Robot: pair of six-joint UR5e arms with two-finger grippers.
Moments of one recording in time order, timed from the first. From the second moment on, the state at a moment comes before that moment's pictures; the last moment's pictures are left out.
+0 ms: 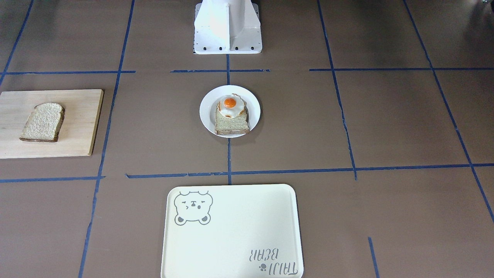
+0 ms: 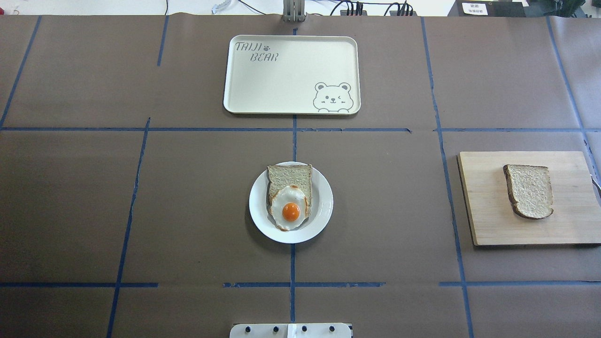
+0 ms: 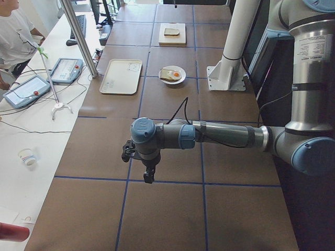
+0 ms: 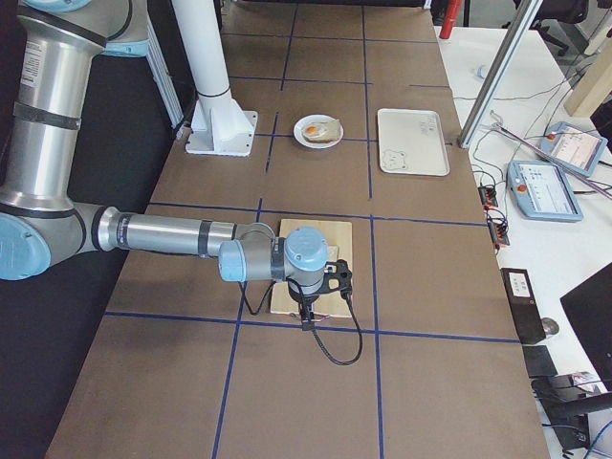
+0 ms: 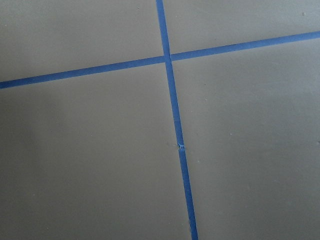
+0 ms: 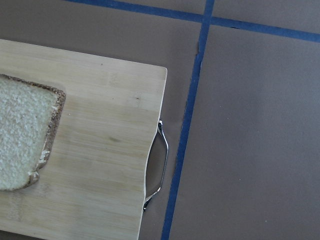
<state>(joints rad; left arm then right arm) -1.55 -1.50 -1.72 -1.46 -2.35 0.16 1.48 -1.83 1.76 -1.42 2.38 -0.06</state>
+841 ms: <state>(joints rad) -1.54 -1.50 -1.73 -1.46 -2.35 0.16 1.45 -1.82 1.75 -1.27 2.47 0.11</state>
